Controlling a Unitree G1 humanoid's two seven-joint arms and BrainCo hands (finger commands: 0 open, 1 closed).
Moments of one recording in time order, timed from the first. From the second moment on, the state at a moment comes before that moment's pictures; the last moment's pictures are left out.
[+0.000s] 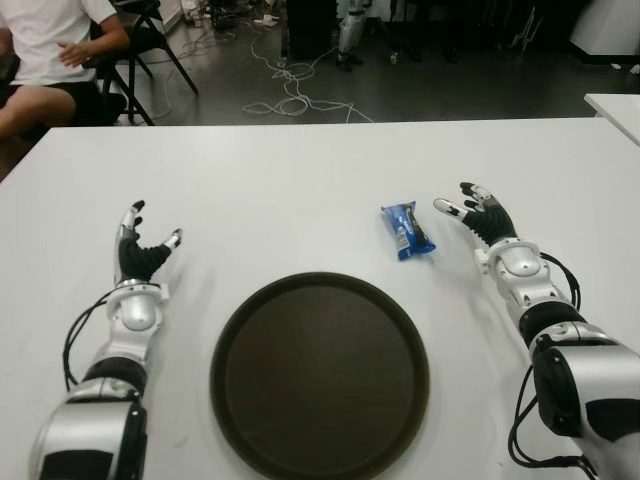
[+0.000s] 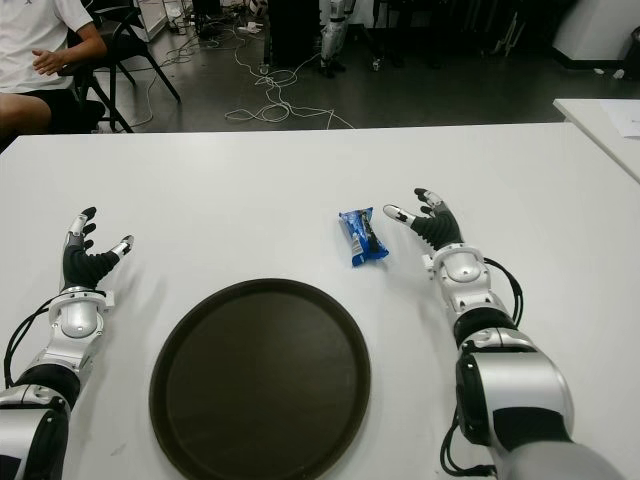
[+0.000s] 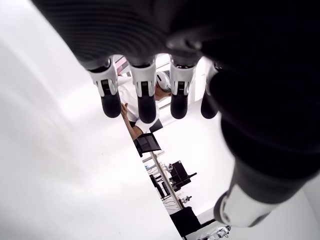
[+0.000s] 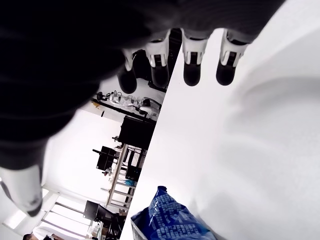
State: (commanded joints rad) left arm -0.55 0.29 0.07 1.22 0.19 -0.54 0.39; right arm -0.78 -0.24 -0.09 1.30 -0.10 -0.29 0.03
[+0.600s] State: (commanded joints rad) left arm -0.55 0.29 0.08 1.22 0.18 -0.54 0.38; right arm -0.78 -0.23 -0.08 1.29 -0.11 -0.29 0.02
